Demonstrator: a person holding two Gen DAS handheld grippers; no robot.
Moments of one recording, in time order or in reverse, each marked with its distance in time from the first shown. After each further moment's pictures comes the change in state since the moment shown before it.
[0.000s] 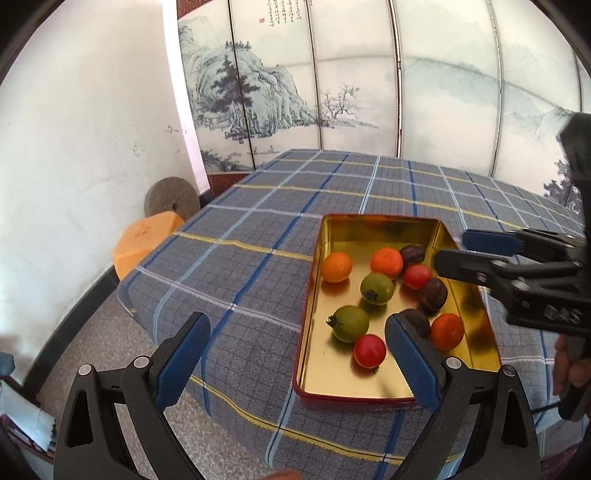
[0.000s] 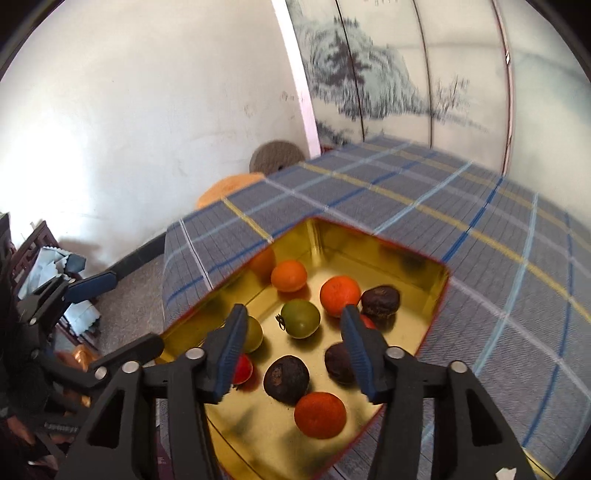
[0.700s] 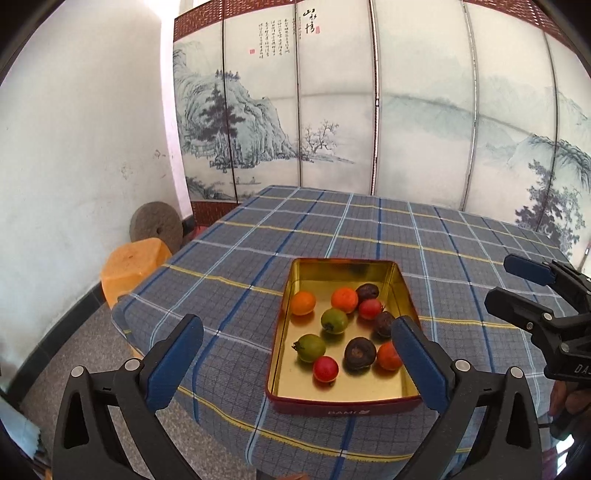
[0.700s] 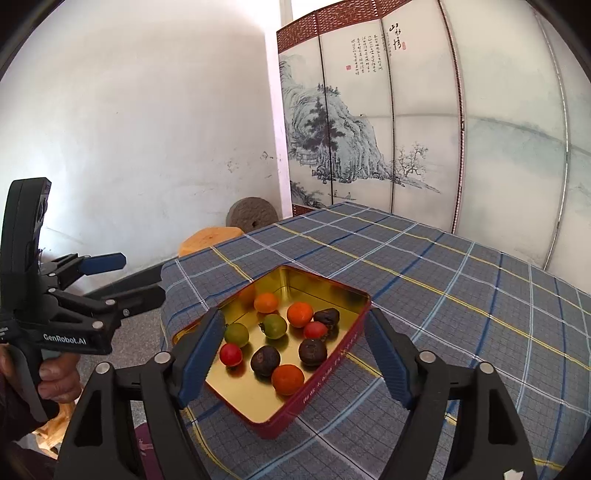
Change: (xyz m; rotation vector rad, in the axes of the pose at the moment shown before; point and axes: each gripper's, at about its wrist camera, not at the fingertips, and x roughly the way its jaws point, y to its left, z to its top) left arm -0.062 -0.010 0.021 -0.013 -0.108 -0.085; right arm -0.116 0.008 -0.026 -0.039 -0.213 -0.136
